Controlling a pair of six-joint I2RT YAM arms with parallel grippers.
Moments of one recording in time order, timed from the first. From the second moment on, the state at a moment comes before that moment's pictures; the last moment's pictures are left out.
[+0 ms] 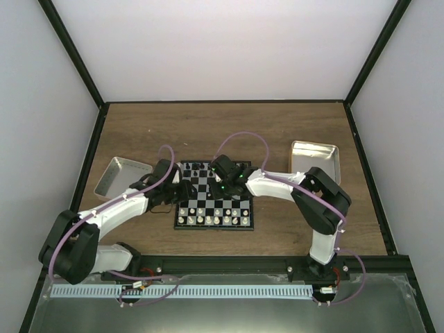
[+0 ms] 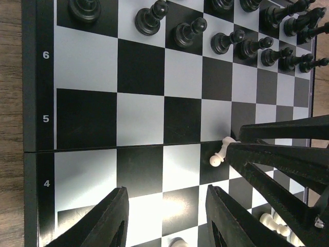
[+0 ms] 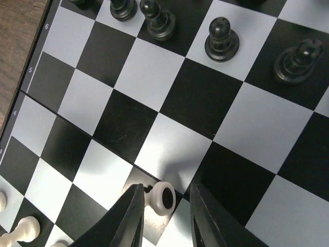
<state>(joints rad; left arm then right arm) -0.51 1.29 0.62 -0.27 0.22 -0.70 0.87 1.82 1.10 -0.26 -0.09 0.48</state>
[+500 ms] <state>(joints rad) -0.52 1.30 0.62 -0.25 0.25 -0.70 0.88 1.84 1.10 -0.26 -0.09 0.50</state>
